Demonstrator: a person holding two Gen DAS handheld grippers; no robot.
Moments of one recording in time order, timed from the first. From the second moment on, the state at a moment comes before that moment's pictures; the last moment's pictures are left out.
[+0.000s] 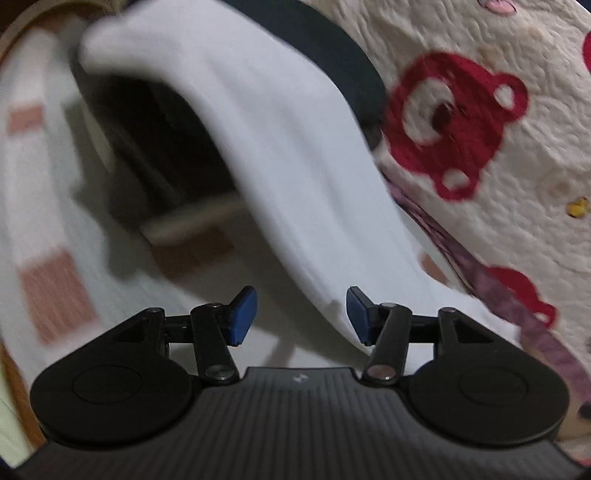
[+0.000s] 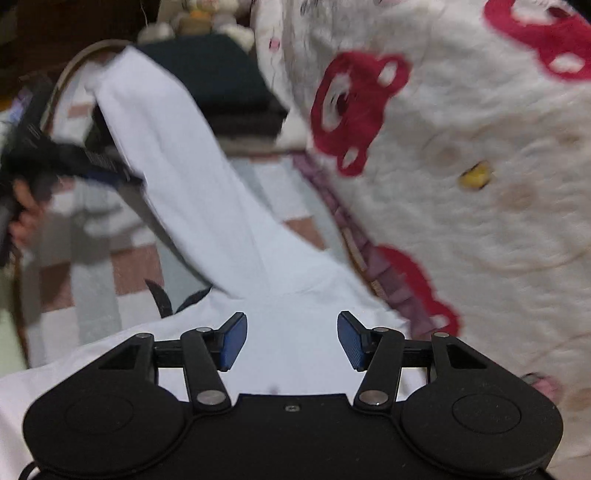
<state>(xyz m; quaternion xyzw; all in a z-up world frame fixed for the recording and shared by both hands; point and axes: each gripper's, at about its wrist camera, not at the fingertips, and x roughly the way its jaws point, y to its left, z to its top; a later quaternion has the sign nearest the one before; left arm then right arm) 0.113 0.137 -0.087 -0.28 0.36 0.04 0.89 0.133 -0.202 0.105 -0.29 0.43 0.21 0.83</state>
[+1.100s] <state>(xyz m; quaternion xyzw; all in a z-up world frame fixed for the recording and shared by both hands) 0.130 -0.026 -0.023 -0.08 0.26 -0.25 0.93 0.132 -0.336 0.065 -0.07 0.53 0.07 0.84</state>
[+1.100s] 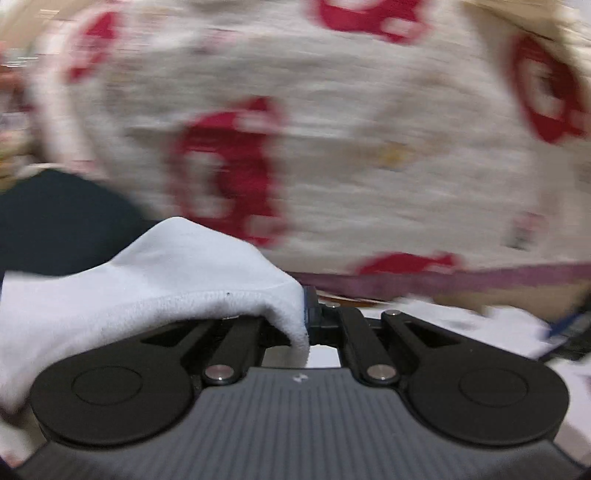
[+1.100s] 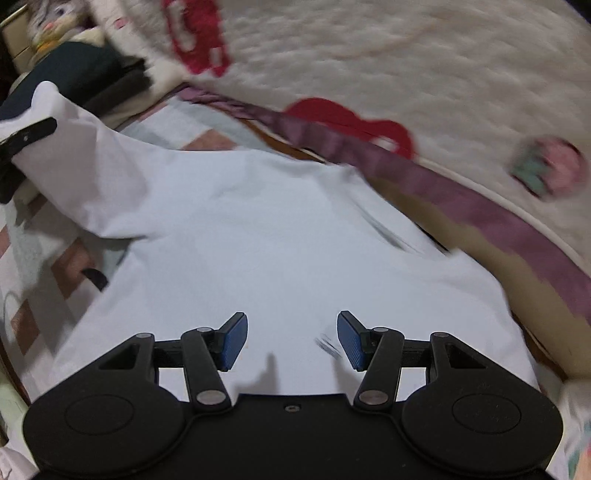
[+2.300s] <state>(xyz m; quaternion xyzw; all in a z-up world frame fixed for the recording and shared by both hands) 0.151 -0.020 -0.070 -0.08 0.37 -0.33 0.87 0.144 -0.228 0.040 -0.16 0.40 0.21 0.88</state>
